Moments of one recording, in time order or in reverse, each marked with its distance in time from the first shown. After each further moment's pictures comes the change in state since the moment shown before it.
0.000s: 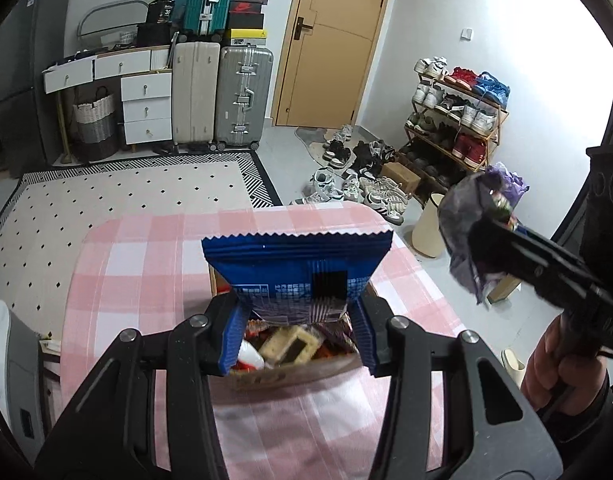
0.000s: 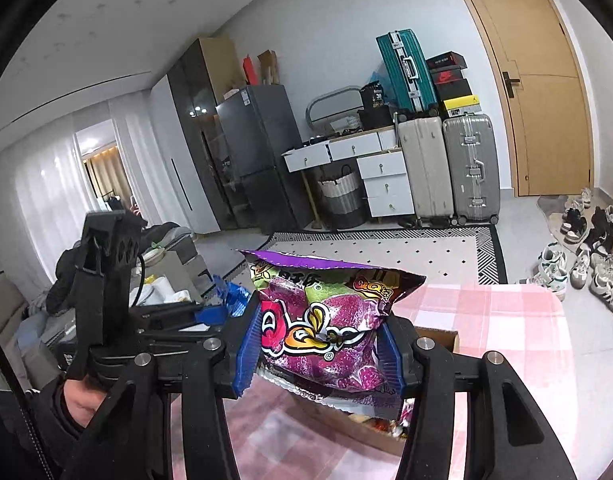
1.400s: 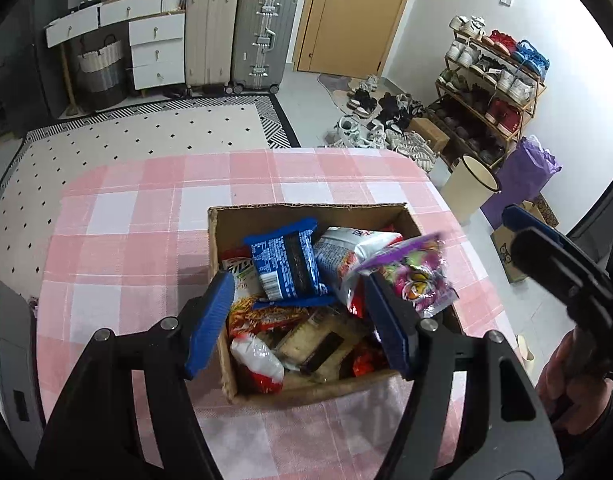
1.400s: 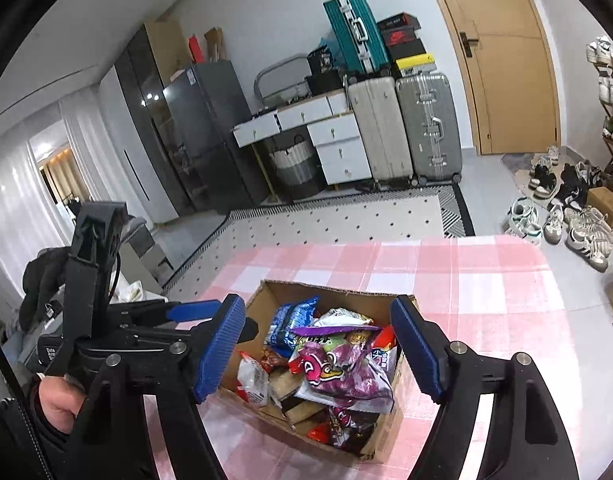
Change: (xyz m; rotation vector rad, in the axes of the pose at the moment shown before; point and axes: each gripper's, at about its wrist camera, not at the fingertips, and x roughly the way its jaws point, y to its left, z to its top) left arm 0.148 0.036 -0.016 -0.056 0.193 0.063; right arm 0.112 -0.091 -0.043 0.098 0.083 -0.136
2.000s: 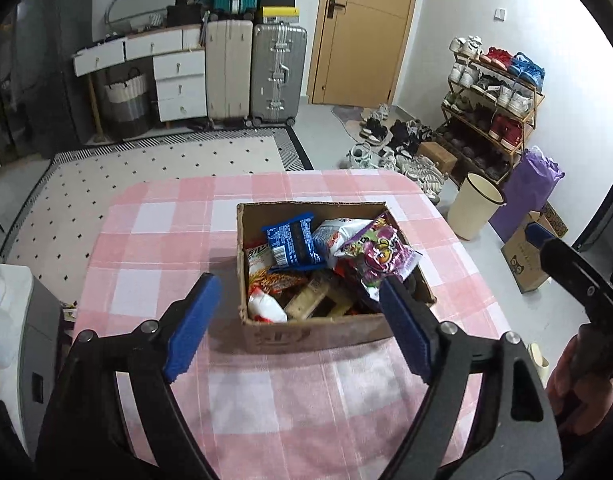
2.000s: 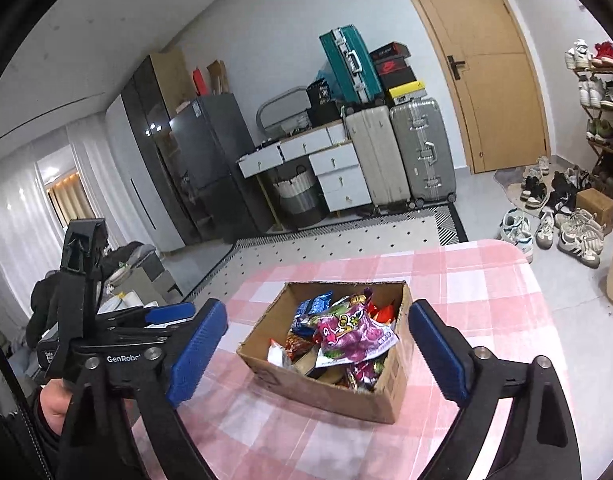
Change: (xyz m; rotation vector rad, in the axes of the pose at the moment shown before) left arm -0.112 -0.026 -0.055 0.022 -0.138 0.083; right arm -0.103 0.020 -0.044 0.036 -0.119 0.003
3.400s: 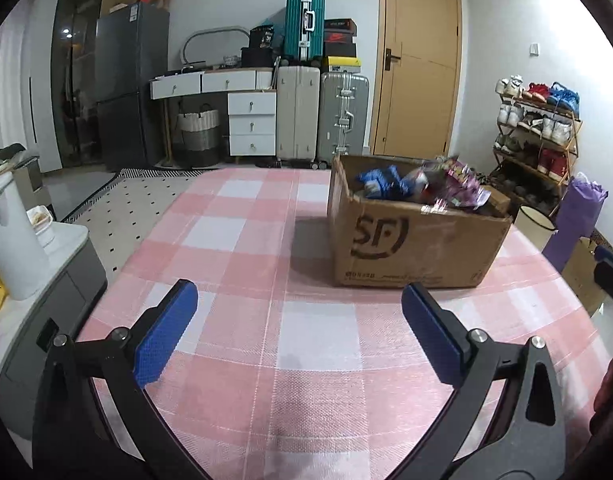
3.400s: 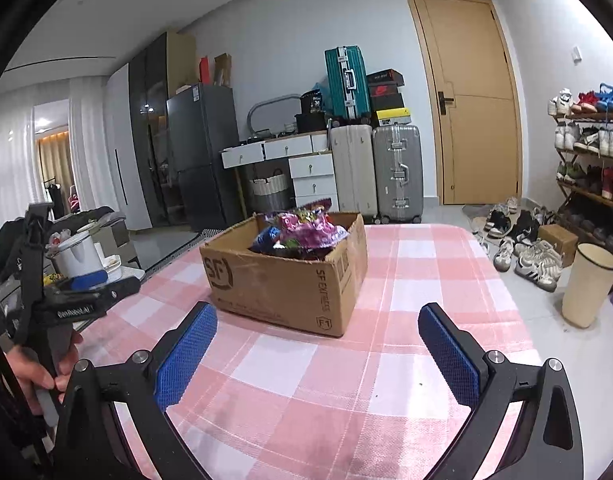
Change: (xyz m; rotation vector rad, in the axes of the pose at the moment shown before) left arm -0.018 0.044 -0.177 -0.076 -0.231 0.223; right arm -0.063 -0.004 -0.153 -0.177 -0.070 -0.143
